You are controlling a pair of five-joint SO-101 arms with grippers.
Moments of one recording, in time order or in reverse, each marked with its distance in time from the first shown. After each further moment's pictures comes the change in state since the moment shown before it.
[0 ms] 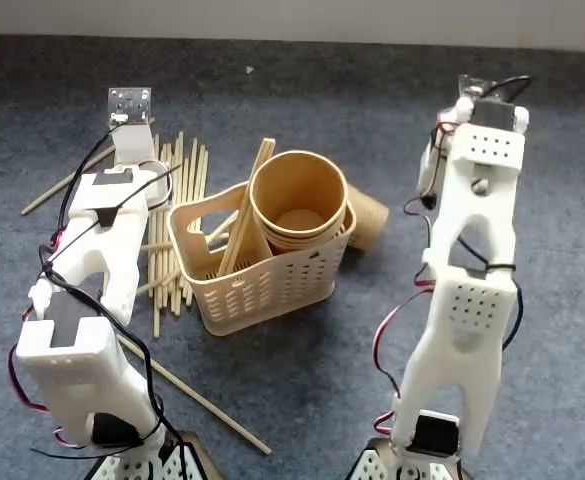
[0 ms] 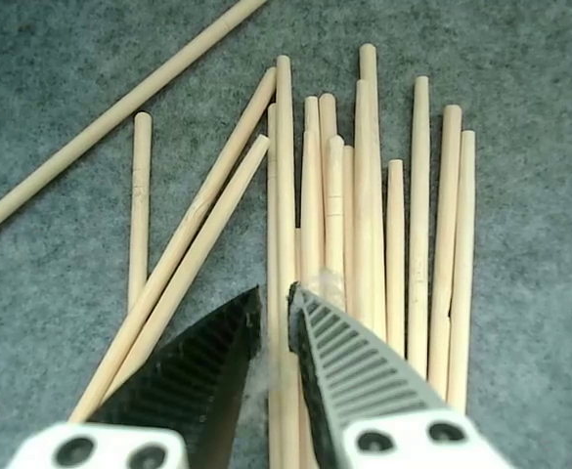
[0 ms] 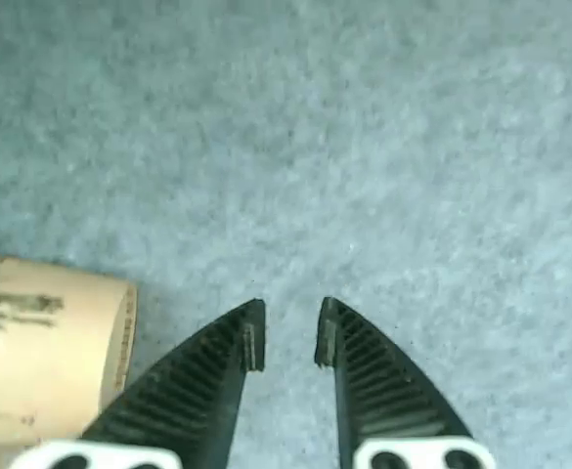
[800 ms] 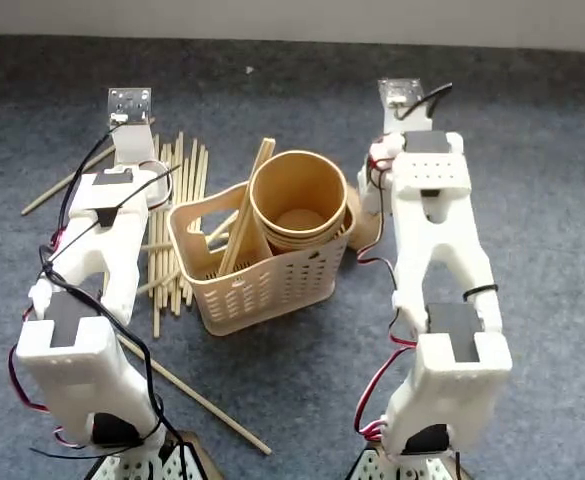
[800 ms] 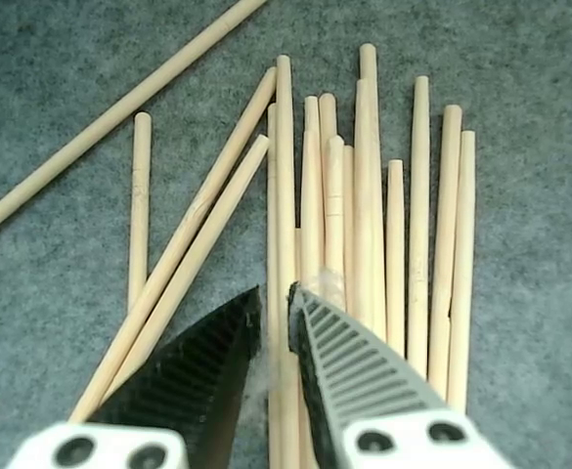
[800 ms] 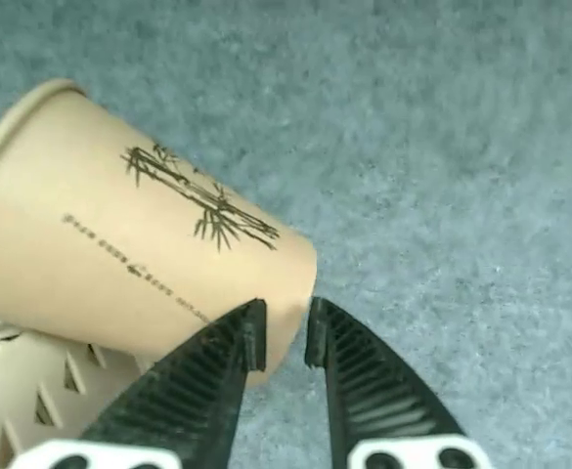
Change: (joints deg) left arm 0.0 0.0 0.0 0.0 0.0; right arm -13.6 -29.0 46.9 -29.3 2.4
